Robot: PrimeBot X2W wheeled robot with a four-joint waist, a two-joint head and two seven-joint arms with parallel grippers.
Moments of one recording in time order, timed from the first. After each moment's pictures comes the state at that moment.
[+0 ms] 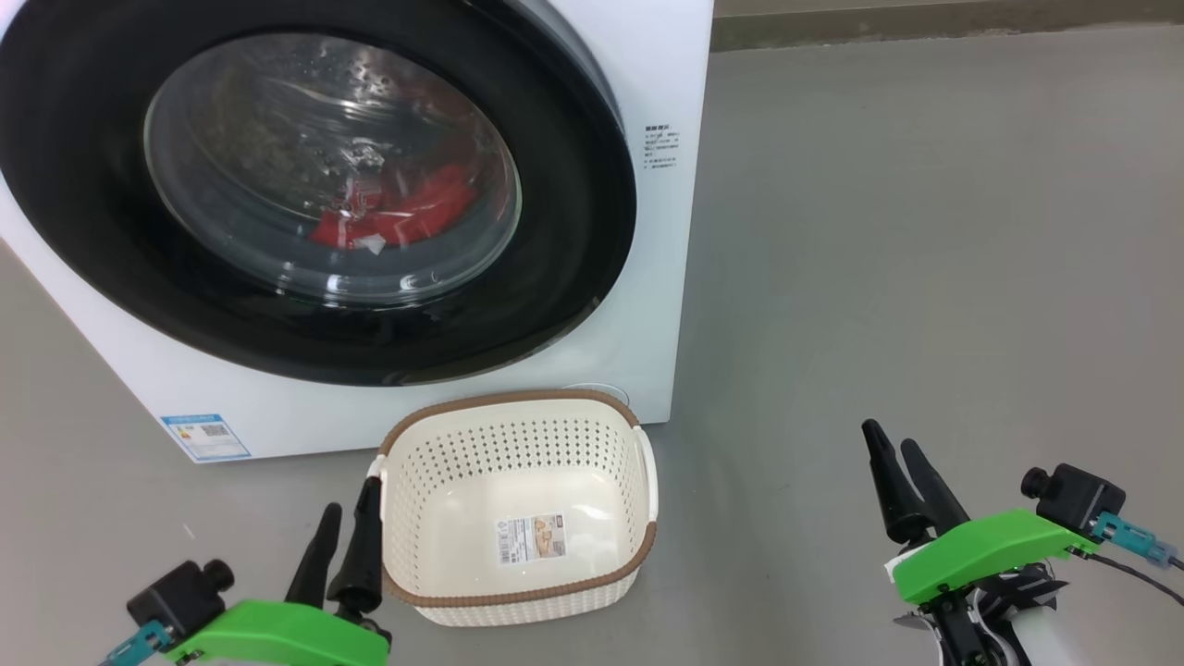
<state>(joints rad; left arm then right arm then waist) -0.13 0.02 -0.05 0.33 -0.89 -0.07 -0.08 -0.17 -0.03 0.04 0.44 0.93 0.13 -0.08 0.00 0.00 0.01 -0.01</state>
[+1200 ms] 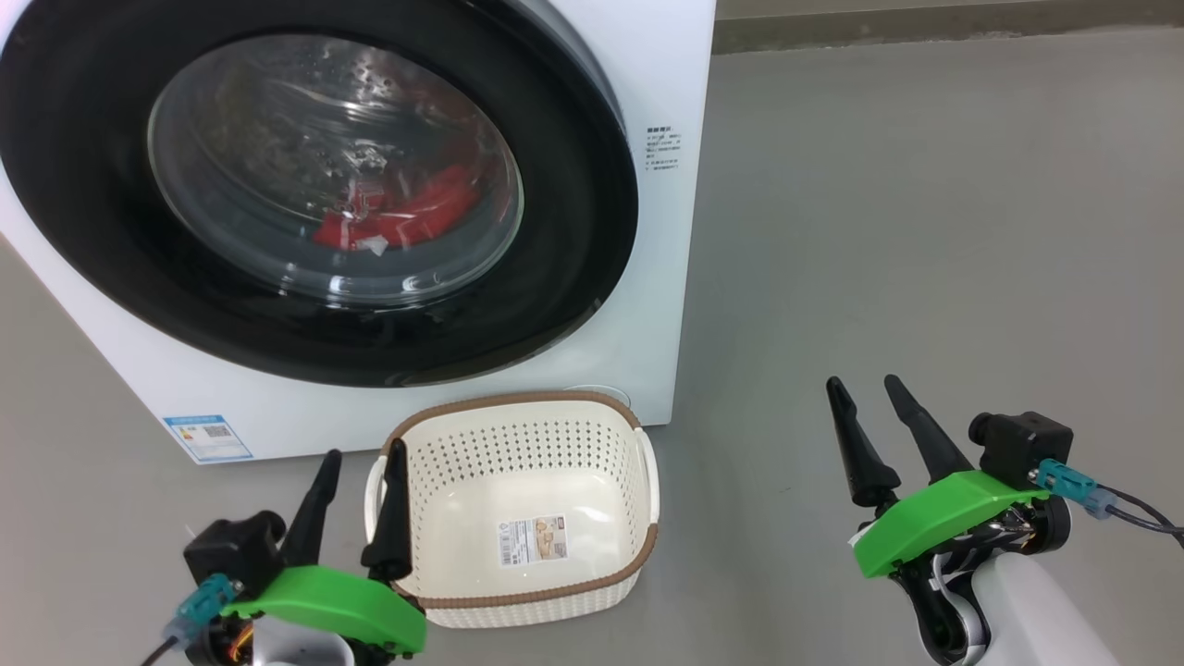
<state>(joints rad) -0.21 0.03 -0.11 0.36 -0.47 -0.02 -0.18 -0.28 -0.04 0.10 0.50 0.52 0.13 -0.19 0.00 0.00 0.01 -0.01</state>
